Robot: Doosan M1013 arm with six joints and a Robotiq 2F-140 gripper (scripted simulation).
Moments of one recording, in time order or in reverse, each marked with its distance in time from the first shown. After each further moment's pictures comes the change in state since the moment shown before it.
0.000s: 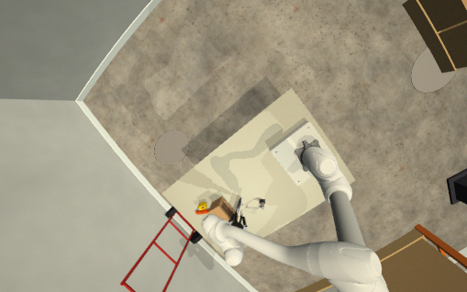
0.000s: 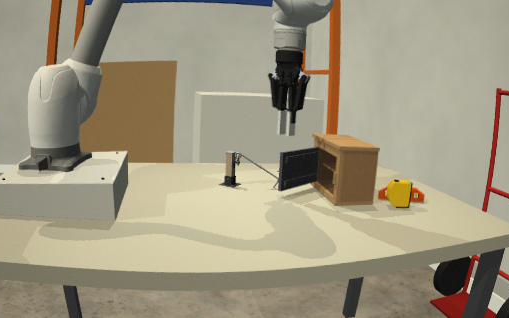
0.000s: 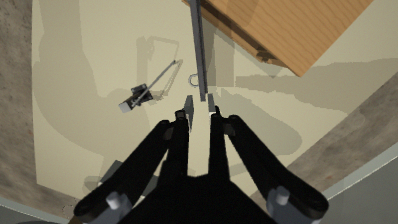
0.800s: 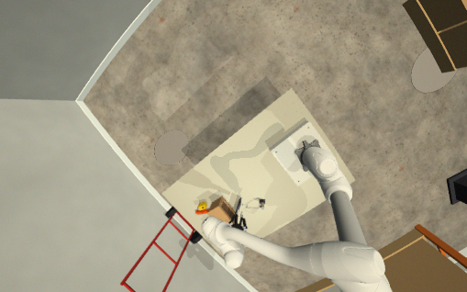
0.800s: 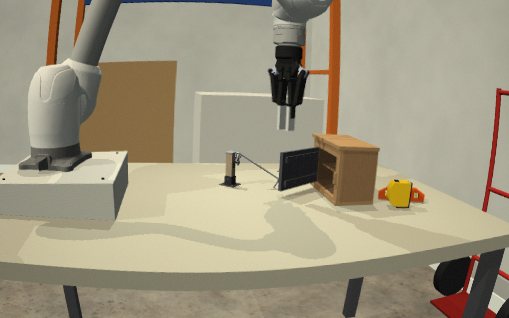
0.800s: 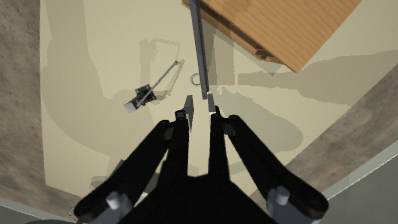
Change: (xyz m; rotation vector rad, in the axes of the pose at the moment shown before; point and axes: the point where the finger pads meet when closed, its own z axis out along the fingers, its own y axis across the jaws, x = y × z) arm 0.001 -0.003 -0.013 0.001 0.000 0.030
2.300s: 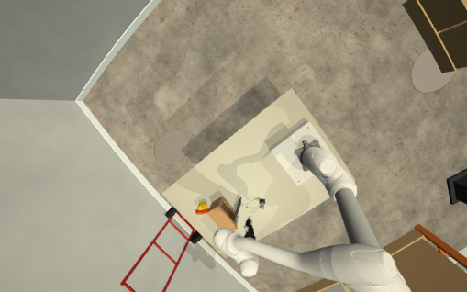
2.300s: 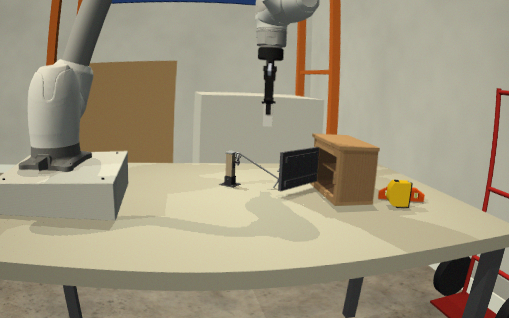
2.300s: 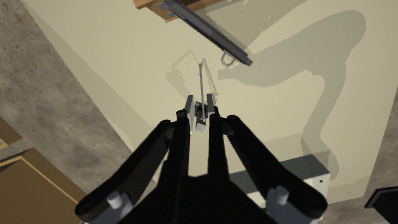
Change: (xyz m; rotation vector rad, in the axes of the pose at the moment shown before) arm 0.025 -0.090 0.000 -0.001 0.000 0.853
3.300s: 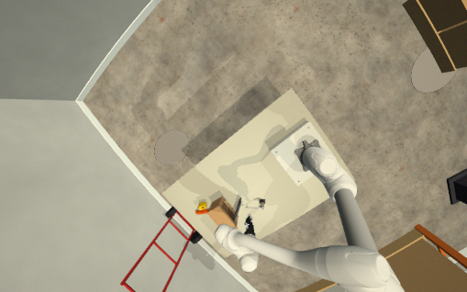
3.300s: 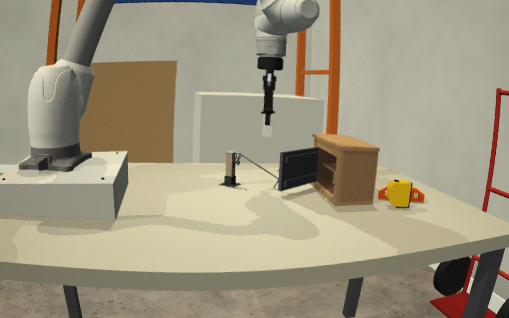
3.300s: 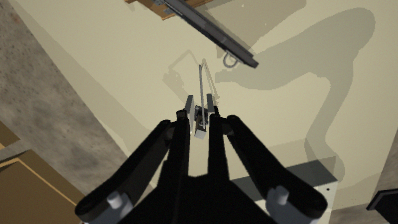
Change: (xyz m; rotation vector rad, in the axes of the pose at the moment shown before) arm 0.000 0.000 0.030 0.000 0.000 0.000
